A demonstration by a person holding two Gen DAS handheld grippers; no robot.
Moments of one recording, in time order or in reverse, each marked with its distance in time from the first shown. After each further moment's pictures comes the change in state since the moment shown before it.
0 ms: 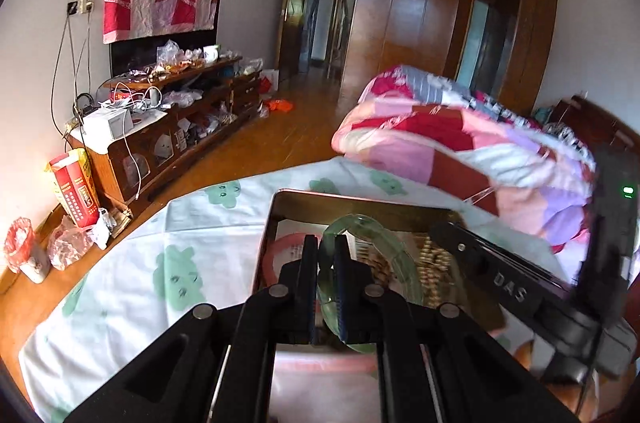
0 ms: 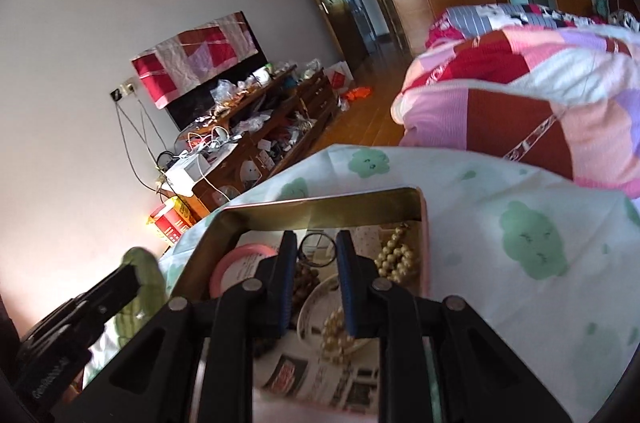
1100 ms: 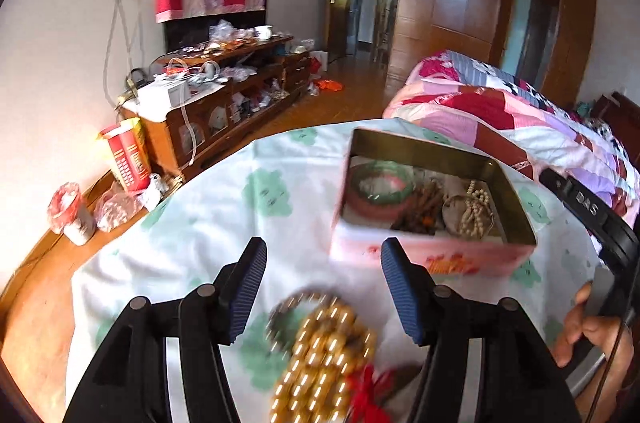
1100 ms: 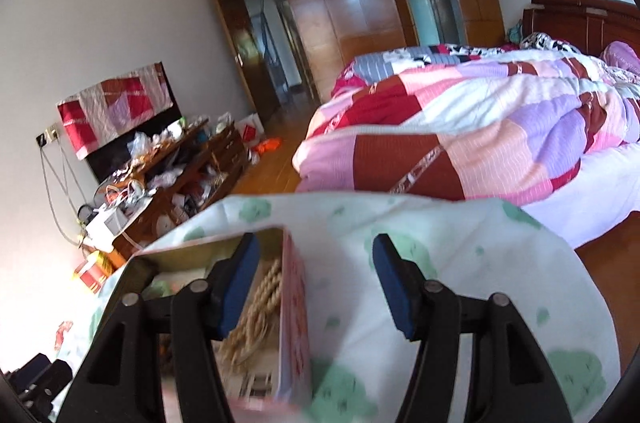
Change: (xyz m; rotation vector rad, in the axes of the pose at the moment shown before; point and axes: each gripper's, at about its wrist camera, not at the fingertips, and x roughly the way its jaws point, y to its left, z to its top) left arm -0.073 0.026 -0.052 -0.070 0.052 0.169; right arm -0.064 -0.019 -0.007 0.071 -0.182 -0.329
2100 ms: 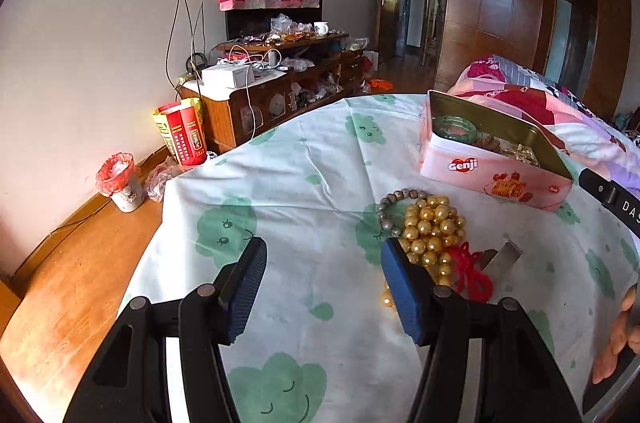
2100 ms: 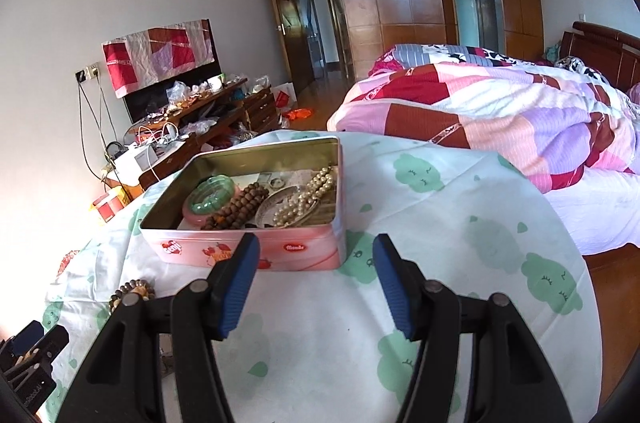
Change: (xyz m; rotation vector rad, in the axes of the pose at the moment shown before) left arm -0.040 0.048 -0.074 -0.058 -0.005 0.166; right arm -0.056 0.022 -0.059 -0.175 0.066 0.068
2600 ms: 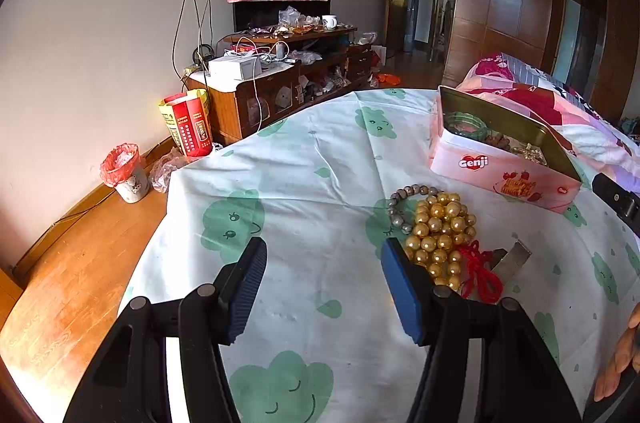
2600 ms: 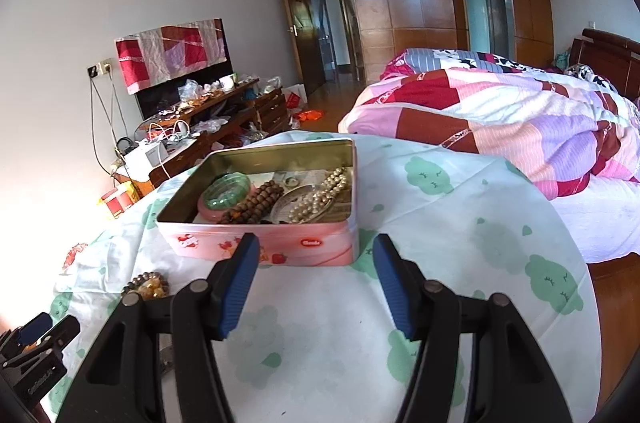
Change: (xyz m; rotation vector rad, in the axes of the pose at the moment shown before) left arm 0.001 0.005 -0.002 -0.027 0.025 0.018; right arm -0.012 0.010 -0.006 -0.029 -0.010 0.032
